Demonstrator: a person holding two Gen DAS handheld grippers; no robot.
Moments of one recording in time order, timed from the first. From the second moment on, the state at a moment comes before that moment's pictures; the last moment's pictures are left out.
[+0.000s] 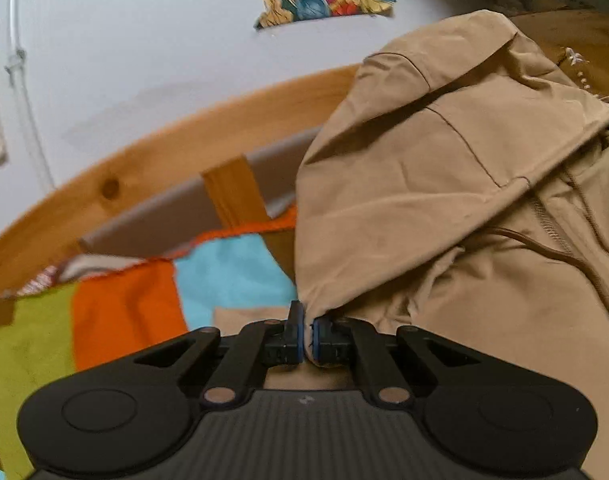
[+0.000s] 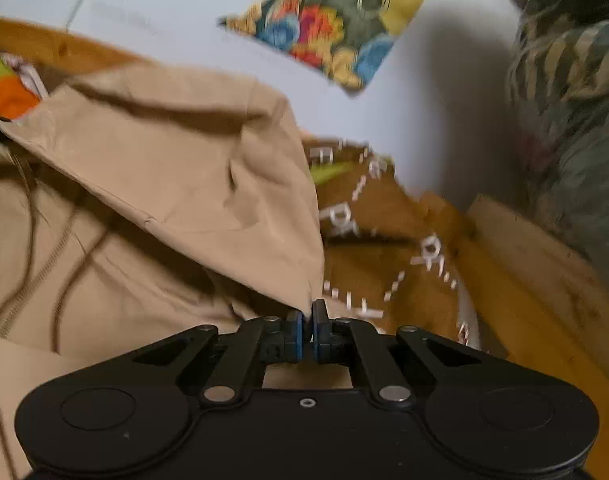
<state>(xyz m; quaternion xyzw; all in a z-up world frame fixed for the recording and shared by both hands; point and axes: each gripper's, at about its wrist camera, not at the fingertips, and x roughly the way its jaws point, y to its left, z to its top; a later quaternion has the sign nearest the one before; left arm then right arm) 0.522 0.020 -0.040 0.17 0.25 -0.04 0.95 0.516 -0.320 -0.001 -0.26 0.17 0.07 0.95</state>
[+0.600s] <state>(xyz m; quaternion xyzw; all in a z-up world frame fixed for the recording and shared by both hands) 0.505 0.016 0.023 -0.15 0.19 -0.27 0.93 0.501 -0.341 0.082 -0.16 0.17 0.20 0.95</state>
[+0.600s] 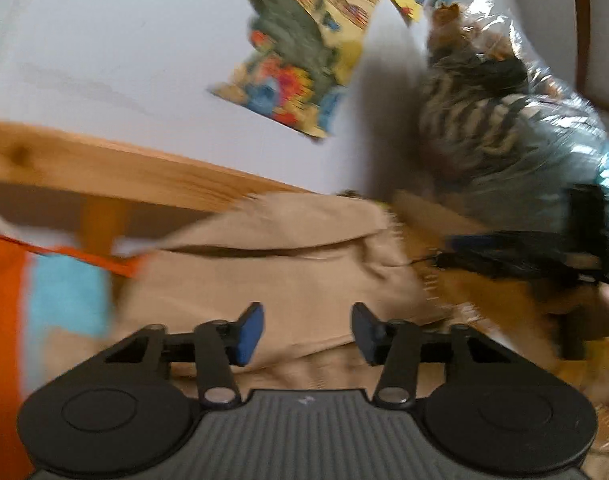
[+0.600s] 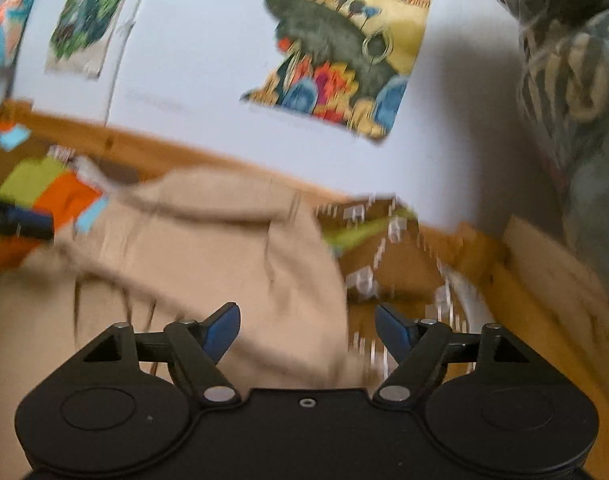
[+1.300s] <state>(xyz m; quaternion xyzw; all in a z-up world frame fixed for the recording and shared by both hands) 0.567 -0.015 -0.042 -0.16 0.29 -0.29 0.90 0.617 -0.257 0.093 -0.18 0.27 0.27 0.91</state>
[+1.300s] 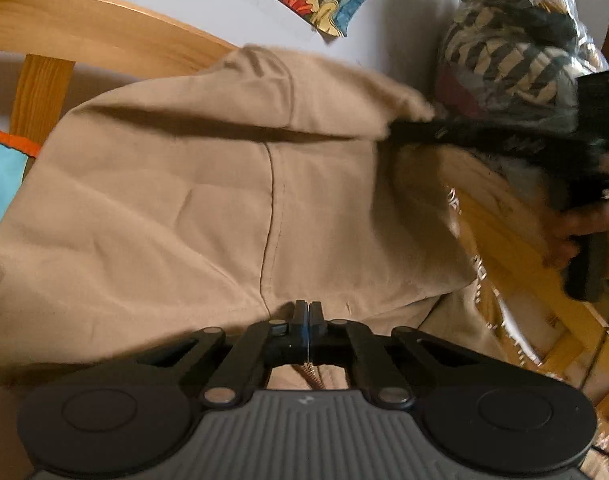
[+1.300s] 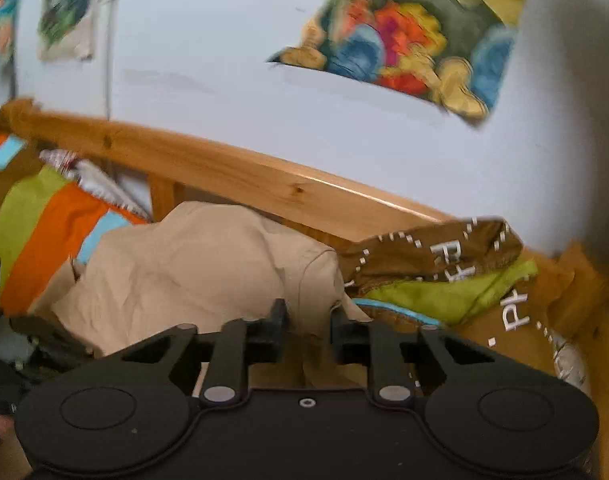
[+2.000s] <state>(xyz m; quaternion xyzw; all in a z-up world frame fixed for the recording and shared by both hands) 0.421 0.033 -0.075 -0.14 0.33 -0.19 0.91 0.377 -0.295 0.047 -0.28 0.16 0.35 0.88</state>
